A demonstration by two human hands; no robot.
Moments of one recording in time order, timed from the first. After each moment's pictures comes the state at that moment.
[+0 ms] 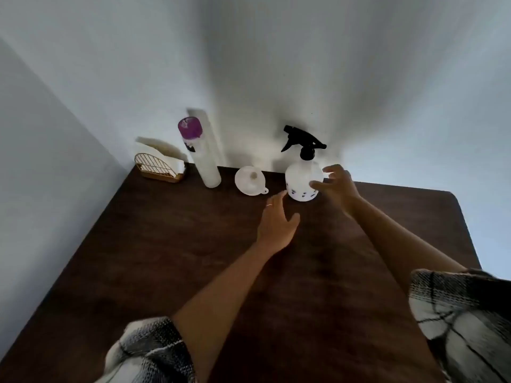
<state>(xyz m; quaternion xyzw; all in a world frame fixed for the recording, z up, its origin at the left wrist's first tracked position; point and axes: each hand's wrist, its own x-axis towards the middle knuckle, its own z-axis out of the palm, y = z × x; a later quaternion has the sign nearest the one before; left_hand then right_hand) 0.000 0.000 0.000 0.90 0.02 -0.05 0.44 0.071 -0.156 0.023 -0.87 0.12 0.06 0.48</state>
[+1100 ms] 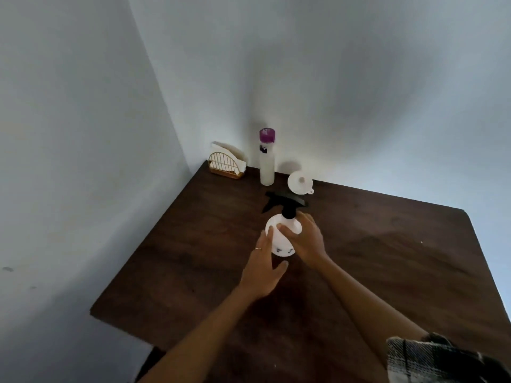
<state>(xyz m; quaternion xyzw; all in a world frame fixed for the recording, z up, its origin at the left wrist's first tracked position) -0.187 0.131 0.031 0.91 0.01 -0.04 0.41 -0.122 0.012 0.065 -0.89 -0.02 0.01 0.46</state>
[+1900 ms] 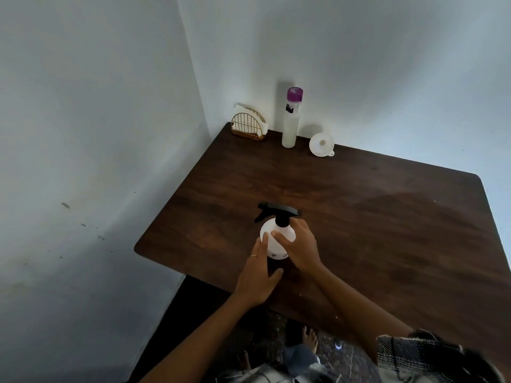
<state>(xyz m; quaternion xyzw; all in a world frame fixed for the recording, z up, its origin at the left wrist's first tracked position) -0.343 0.191 -0.011 0.90 0.05 -0.08 0.44 -0.269 0.074 0.020 -0.89 -0.05 0.08 0.44</state>
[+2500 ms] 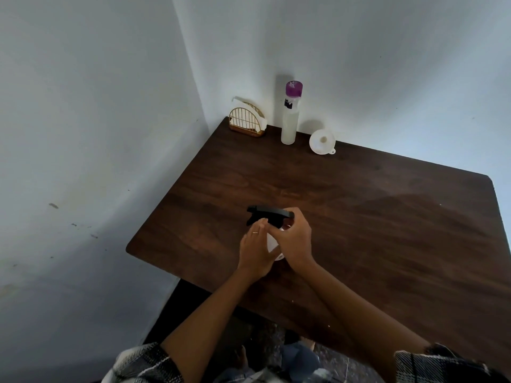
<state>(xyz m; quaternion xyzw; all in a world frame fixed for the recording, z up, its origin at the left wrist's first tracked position) -0.277 0.181 -0.011 0.95 0.08 -0.02 0.30 -0.255 0.081 0.054 -0.82 -0.02 0.03 0.57</state>
